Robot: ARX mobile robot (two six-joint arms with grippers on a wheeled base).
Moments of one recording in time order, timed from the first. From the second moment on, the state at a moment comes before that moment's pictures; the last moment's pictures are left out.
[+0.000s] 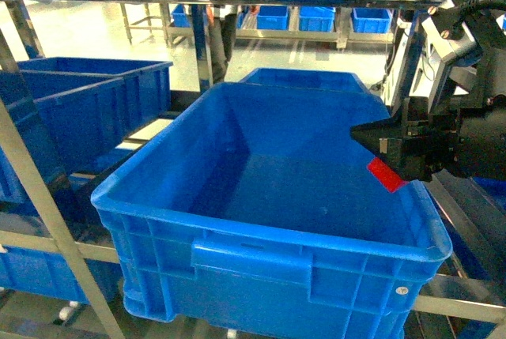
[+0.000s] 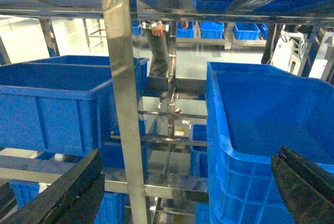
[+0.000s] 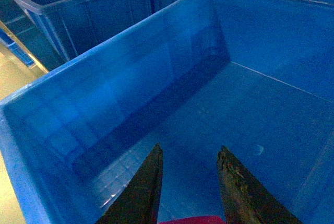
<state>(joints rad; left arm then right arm) 0.00 0.01 0.01 0.00 0.00 0.00 0.21 1.79 0.76 0.64 -0.45 0.08</state>
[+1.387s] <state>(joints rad) 0.00 0.01 0.01 0.00 0.00 0.00 0.27 1.84 0.81 0.69 -0.47 0.08</state>
